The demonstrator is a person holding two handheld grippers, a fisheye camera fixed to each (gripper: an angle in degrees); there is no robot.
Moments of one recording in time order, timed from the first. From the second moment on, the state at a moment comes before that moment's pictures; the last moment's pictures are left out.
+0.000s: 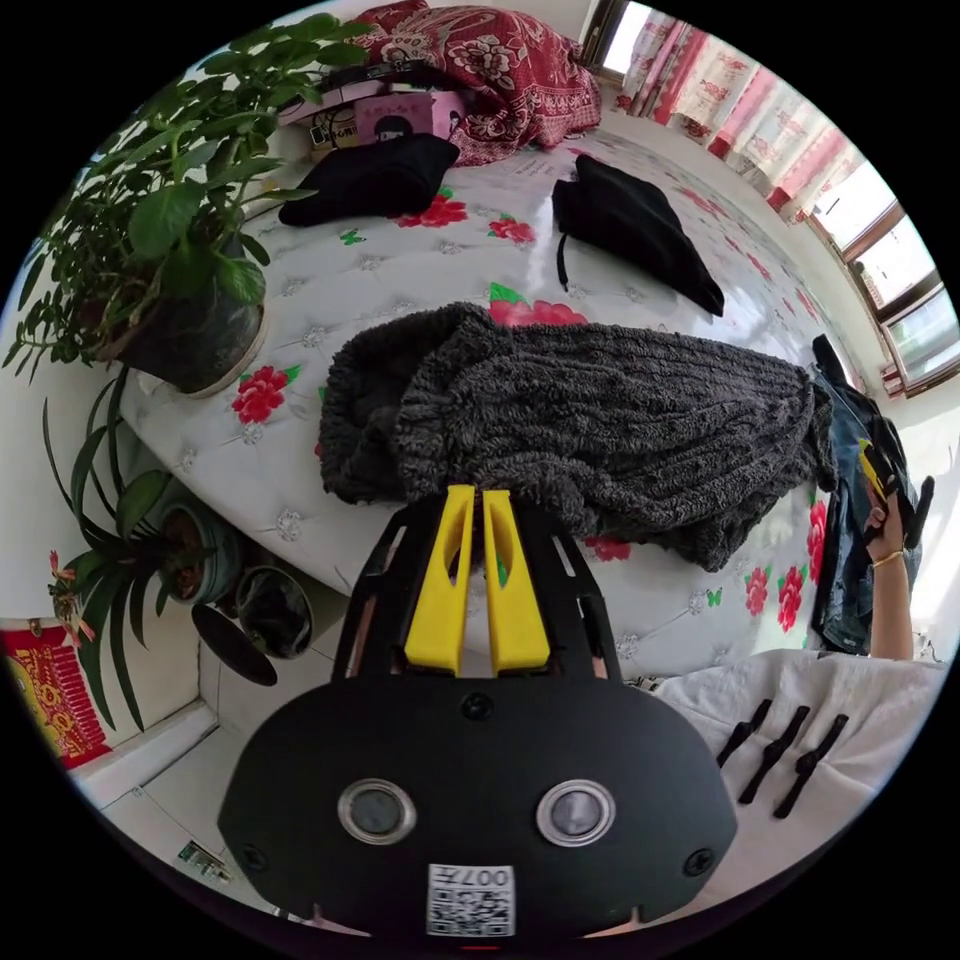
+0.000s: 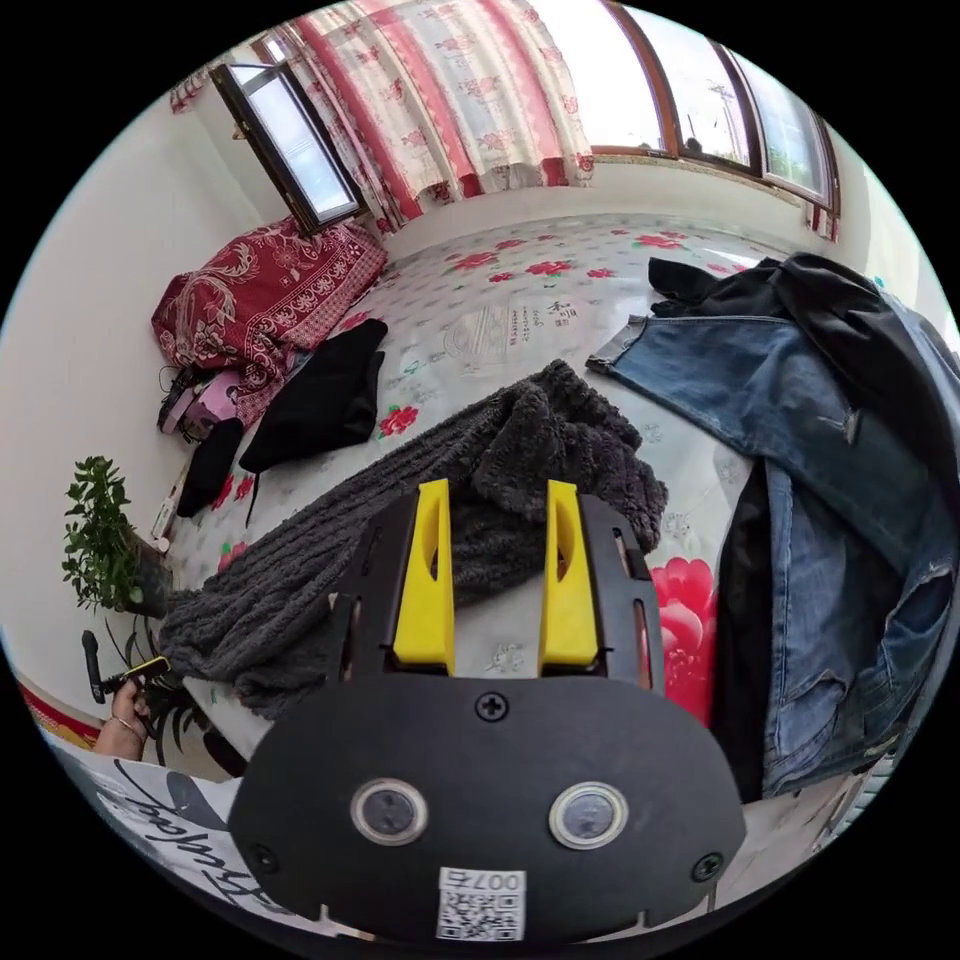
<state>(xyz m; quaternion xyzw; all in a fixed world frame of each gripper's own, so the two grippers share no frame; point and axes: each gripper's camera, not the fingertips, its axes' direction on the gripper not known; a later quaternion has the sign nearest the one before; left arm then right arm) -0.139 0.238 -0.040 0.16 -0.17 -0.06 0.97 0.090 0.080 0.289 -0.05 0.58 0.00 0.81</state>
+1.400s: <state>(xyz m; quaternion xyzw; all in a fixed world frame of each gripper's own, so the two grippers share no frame) -0.242 0.425 -0.107 0.24 -0.02 -0.16 0.96 -0.021 0.251 0.128 -0.17 0.71 0.12 0.67</state>
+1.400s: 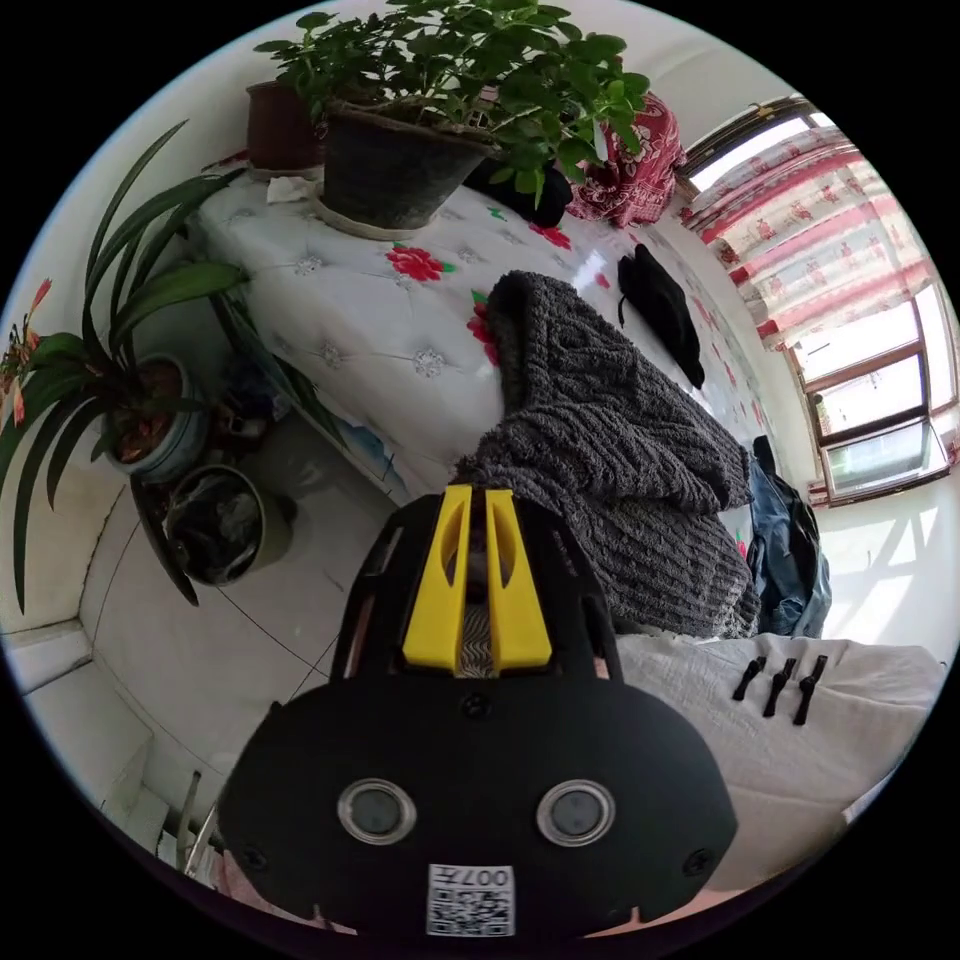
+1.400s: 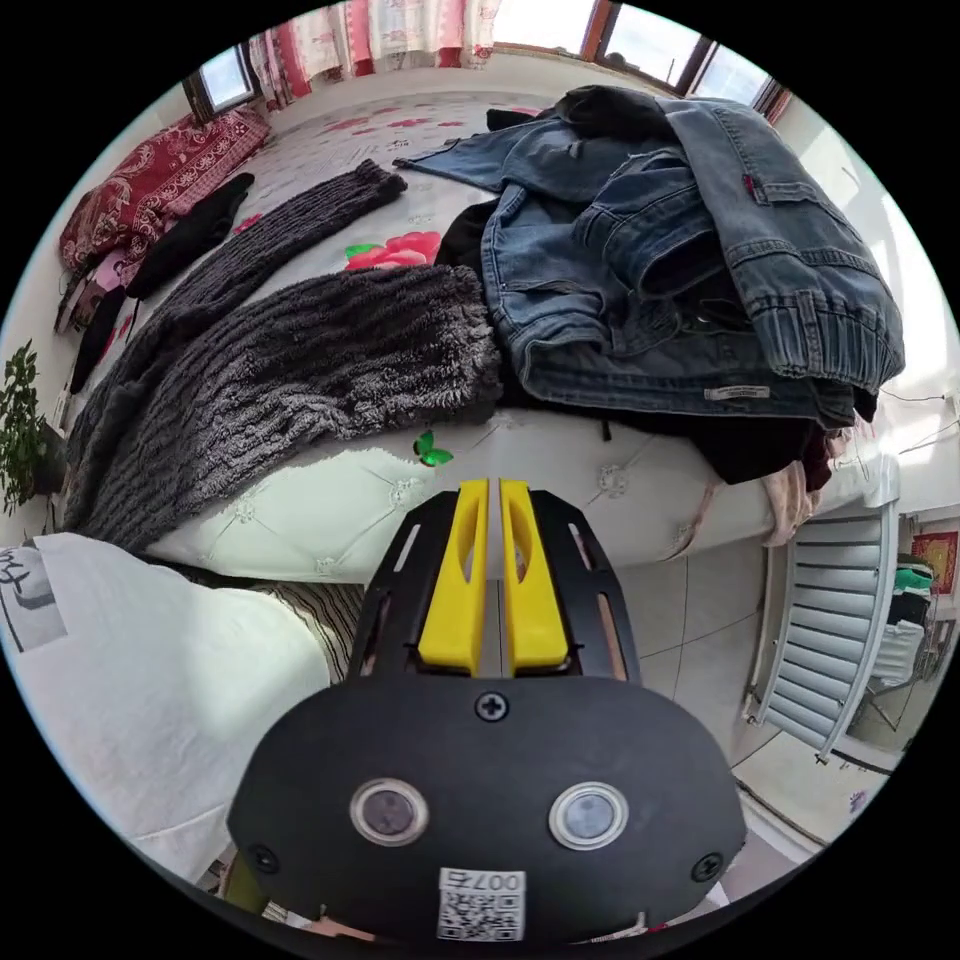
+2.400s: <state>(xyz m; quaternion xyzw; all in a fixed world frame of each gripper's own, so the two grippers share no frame) -0.119 0.086 -0.049 0.06 -0.23 -0.09 0.97 0.213 -0.107 0.397 -0.24 0.66 -0.04 0.71</state>
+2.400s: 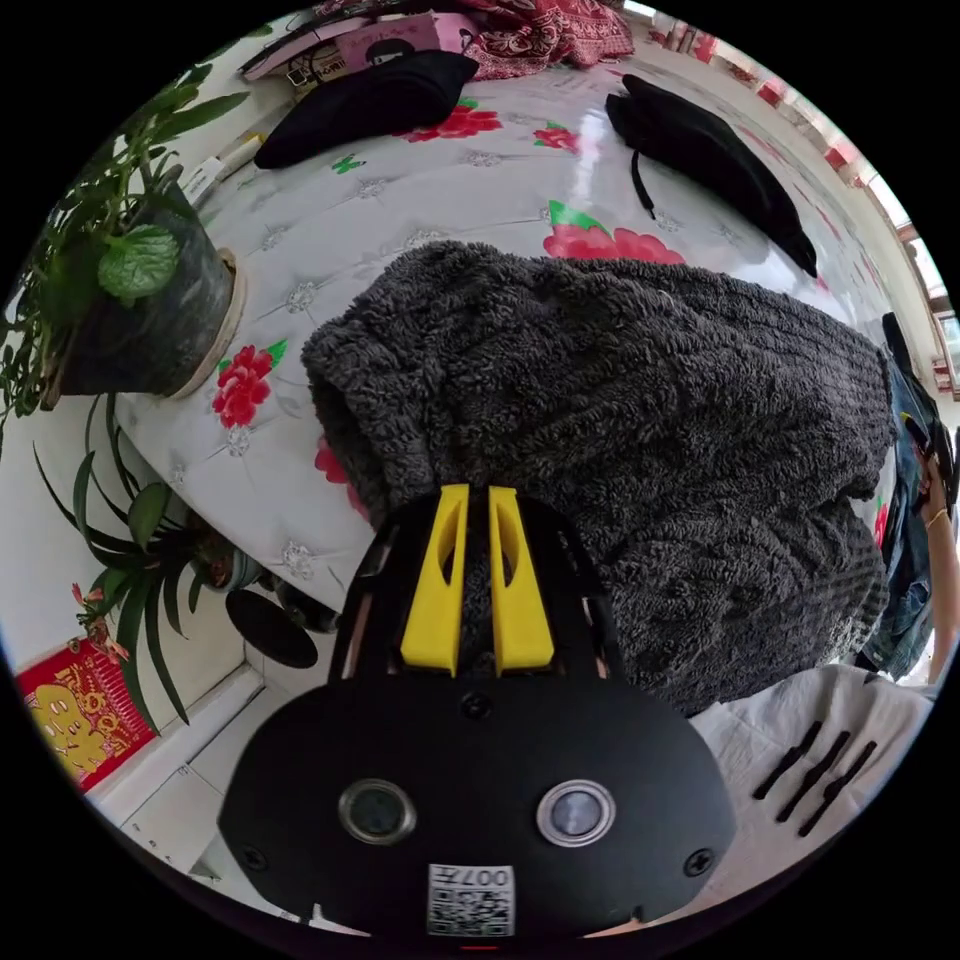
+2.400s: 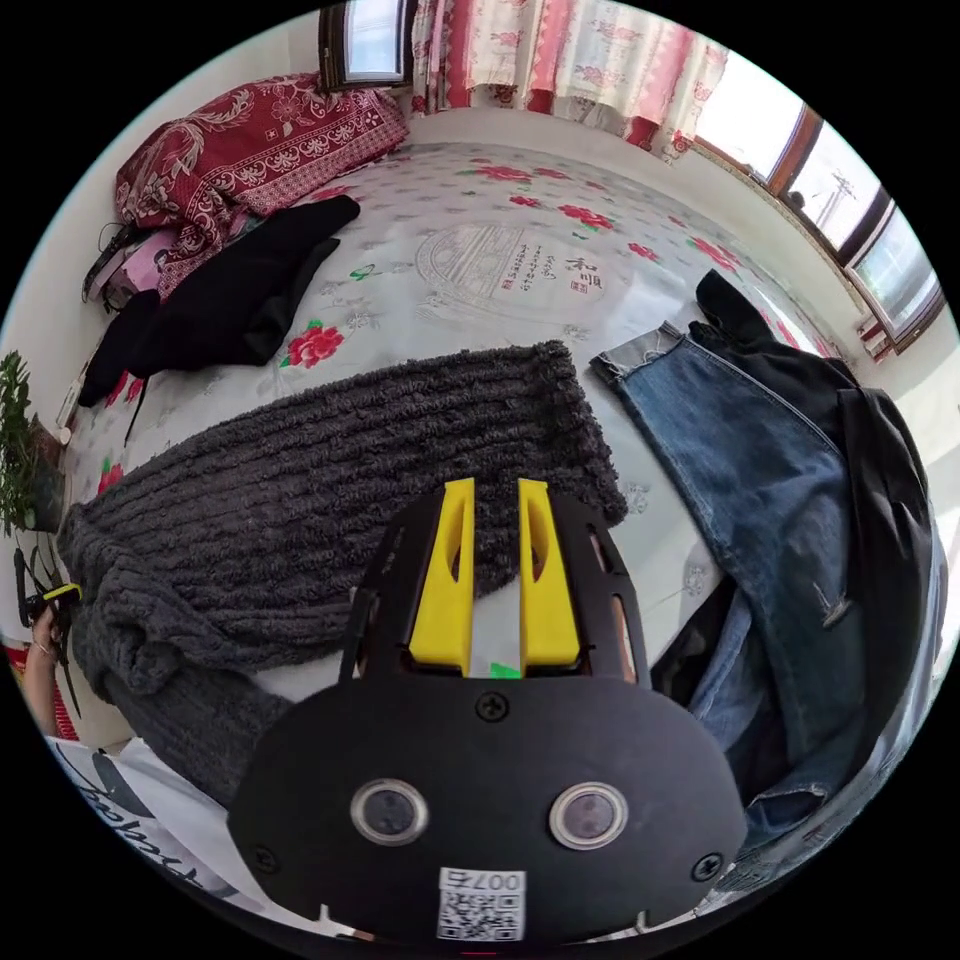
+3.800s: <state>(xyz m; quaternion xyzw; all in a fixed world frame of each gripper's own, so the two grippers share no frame) -0.211 0.203 -0.153 0.24 -0.05 -0.27 0.93 0.062 0.108 0.187 -0.04 0.67 0.12 0.74</state>
